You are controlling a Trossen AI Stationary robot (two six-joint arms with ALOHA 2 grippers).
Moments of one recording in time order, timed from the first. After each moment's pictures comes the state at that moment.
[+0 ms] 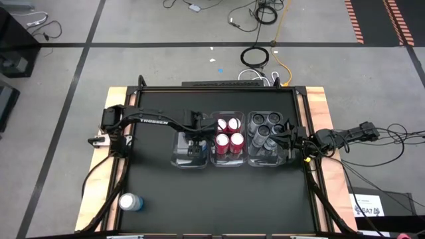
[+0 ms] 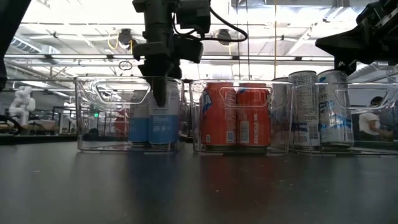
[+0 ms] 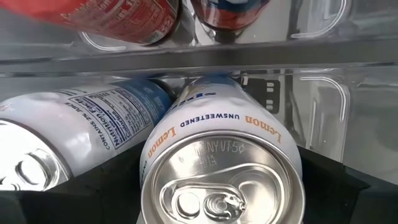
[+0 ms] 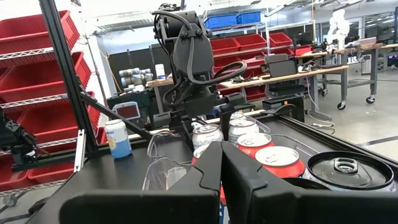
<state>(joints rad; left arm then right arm) 0.07 1.86 1.50 -1.04 -0.06 0.14 0.28 0.01 0.01 0.12 0.42 0.14</state>
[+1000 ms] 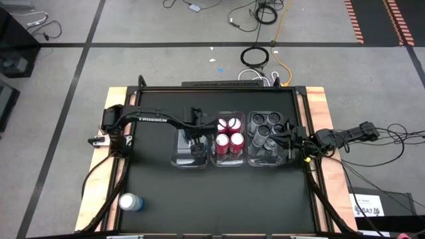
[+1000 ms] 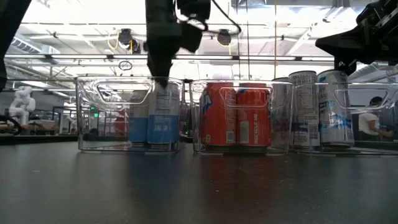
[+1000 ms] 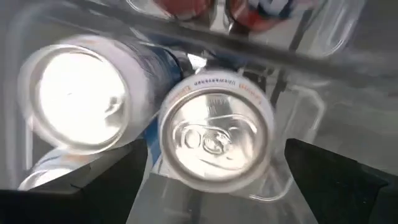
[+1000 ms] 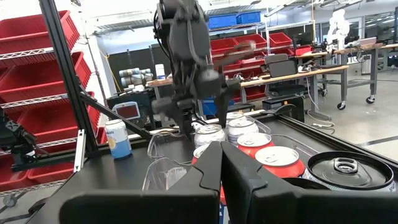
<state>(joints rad) 0.07 1.87 1.63 -1.23 -0.06 -0.17 0.28 0.01 0.02 0.12 0.42 0.14</state>
